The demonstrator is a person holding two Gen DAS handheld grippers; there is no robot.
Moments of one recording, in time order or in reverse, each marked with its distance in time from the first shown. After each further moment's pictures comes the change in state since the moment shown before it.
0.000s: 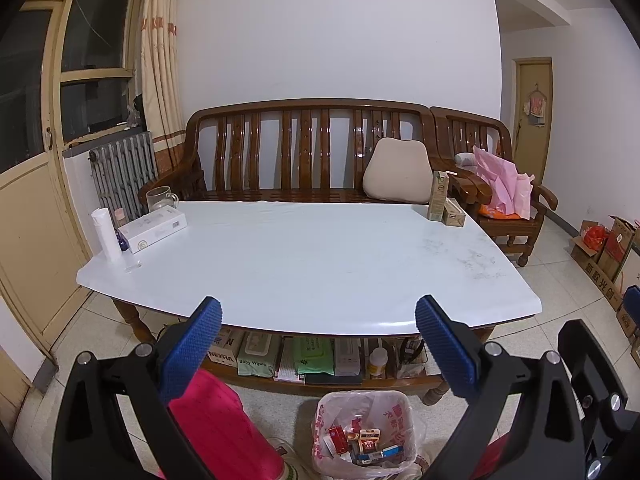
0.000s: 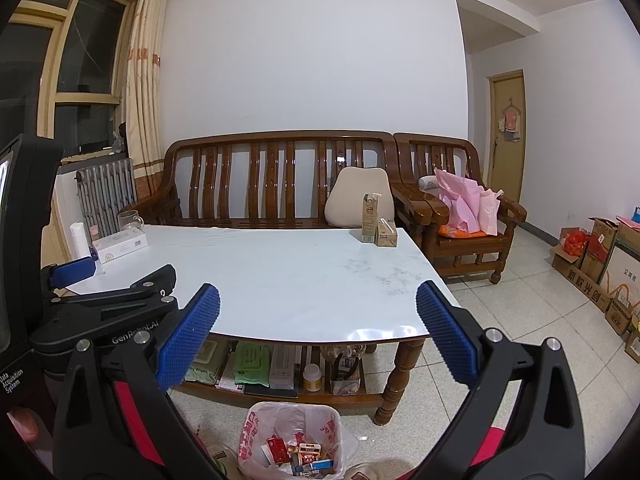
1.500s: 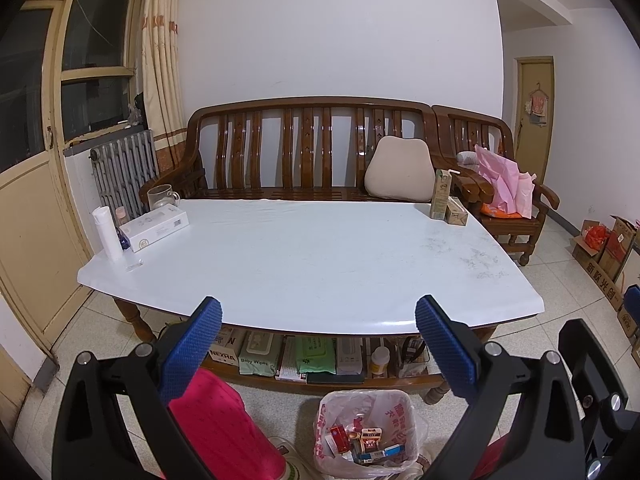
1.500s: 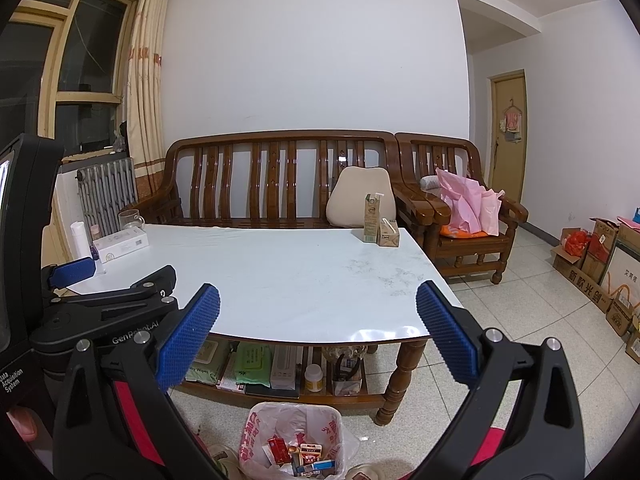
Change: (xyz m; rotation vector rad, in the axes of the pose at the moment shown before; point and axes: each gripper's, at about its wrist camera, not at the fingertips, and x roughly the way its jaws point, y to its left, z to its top) left arm 0.000 0.000 0.000 -0.001 0.002 0.003; right arm 0.001 0.000 0.000 -0.005 -0.001 0.000
